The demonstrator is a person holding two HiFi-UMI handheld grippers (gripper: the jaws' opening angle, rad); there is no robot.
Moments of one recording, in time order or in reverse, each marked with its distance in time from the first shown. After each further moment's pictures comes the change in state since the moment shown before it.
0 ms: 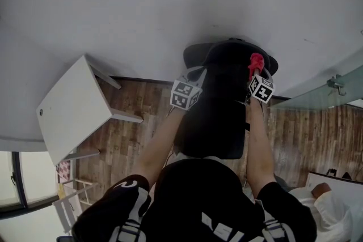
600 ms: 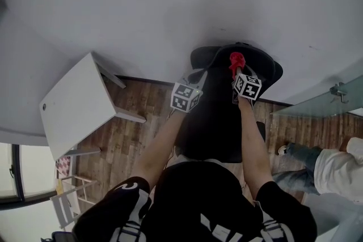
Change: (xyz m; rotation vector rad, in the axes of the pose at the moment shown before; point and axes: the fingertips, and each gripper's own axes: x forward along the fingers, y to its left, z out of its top) left arm -0.022 0.015 0.007 -0.010 -0.018 0.044; right arm 0.019 0.124 -0.010 -0.022 0.048 0.262
